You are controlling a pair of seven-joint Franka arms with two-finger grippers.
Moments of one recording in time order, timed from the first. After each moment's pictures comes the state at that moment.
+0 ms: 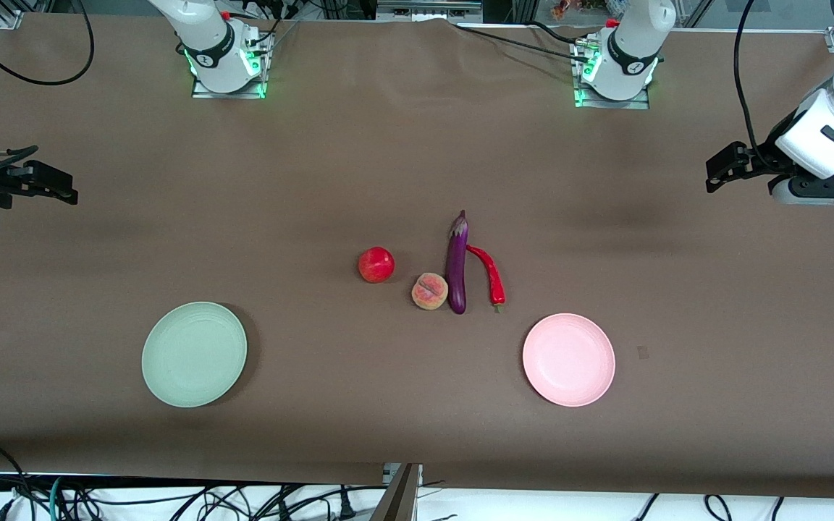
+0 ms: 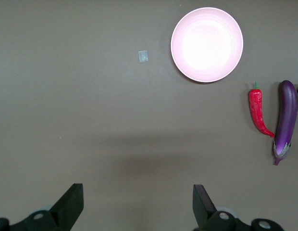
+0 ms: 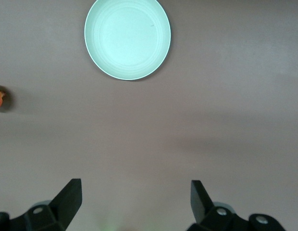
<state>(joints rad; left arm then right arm) -0.04 -0.04 -0.03 -1.72 0.01 1.66 -0.05 -0.10 0.20 0.11 -1.38 -0.05 1.47 -0.09</state>
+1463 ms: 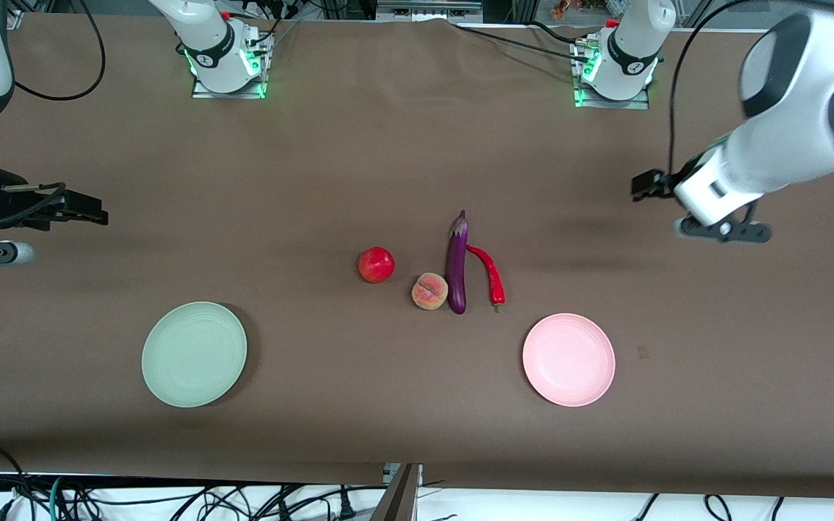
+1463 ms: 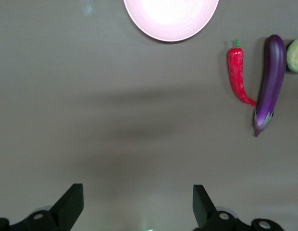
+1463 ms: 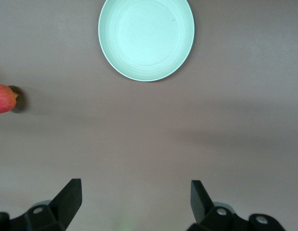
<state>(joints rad) -0.09 0.15 -0.10 -1.72 -0.08 1.65 -0.13 -0.10 0.28 0.12 -1.37 0.02 1.49 -0.08</state>
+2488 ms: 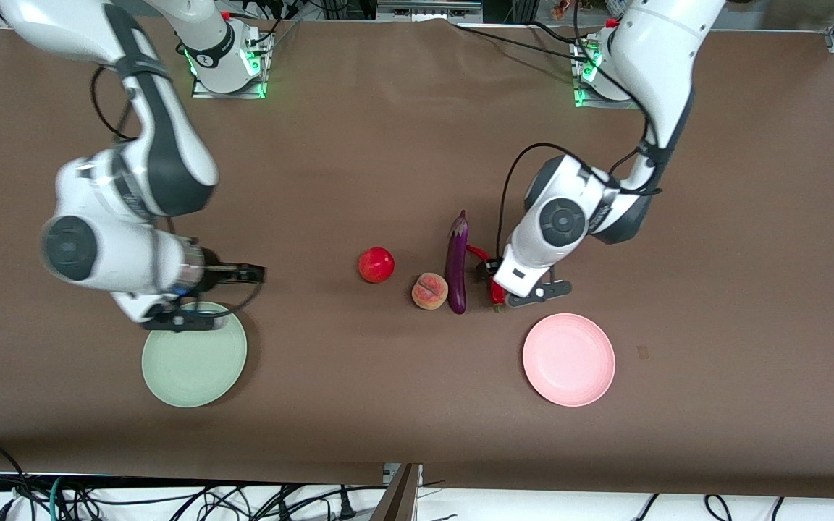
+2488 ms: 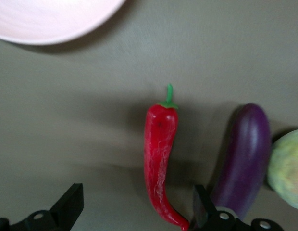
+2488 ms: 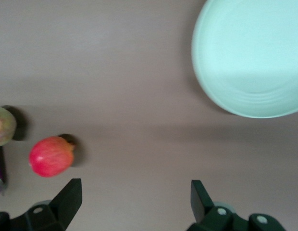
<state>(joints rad) -0.40 0.63 -0.11 -1.71 -0.06 2.26 -0.72 0.19 0.57 0.14 -1.37 0.09 1.82 0.30</state>
